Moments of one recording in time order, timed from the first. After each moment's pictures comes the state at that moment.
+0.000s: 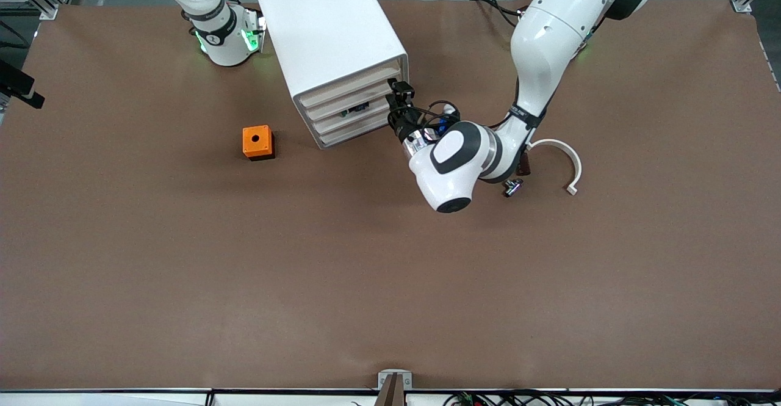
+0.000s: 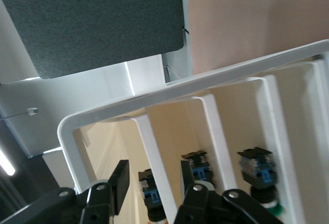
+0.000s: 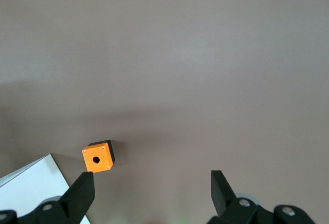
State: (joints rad) left arm -0.53 0.81 -0.15 -1.37 -0.96 1.30 -2.19; right arm -0.09 -0.08 -0.07 -1.56 0.01 1.48 -0.09
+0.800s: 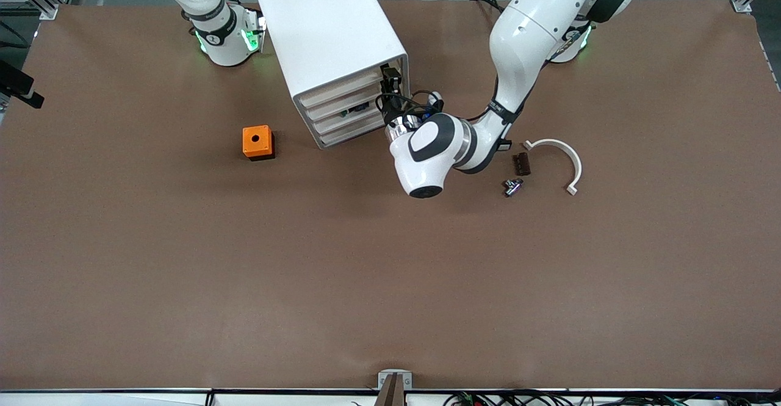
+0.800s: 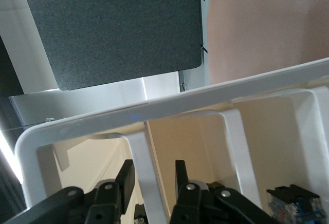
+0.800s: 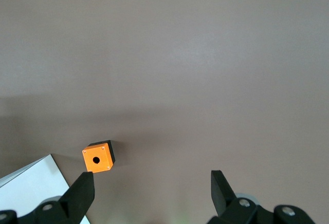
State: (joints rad) left arm -0.60 0.84 -0.15 -1.37 -0.97 1.26 -2.22; right arm -0.09 -0.08 -0.07 -1.56 0.01 1.48 -0.09
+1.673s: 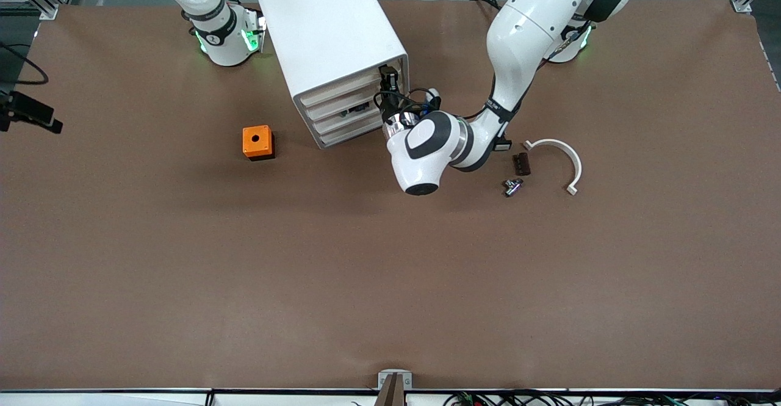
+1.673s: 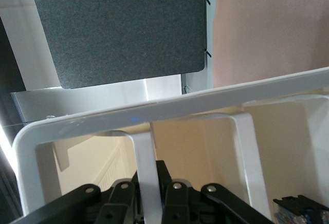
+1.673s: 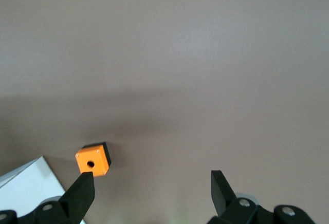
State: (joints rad) left arm -0.61 0.84 -0.15 -1.37 -0.98 1.25 -2.26; right arm -0.09 0.04 -0.07 -1.55 0.01 1.54 -0.09
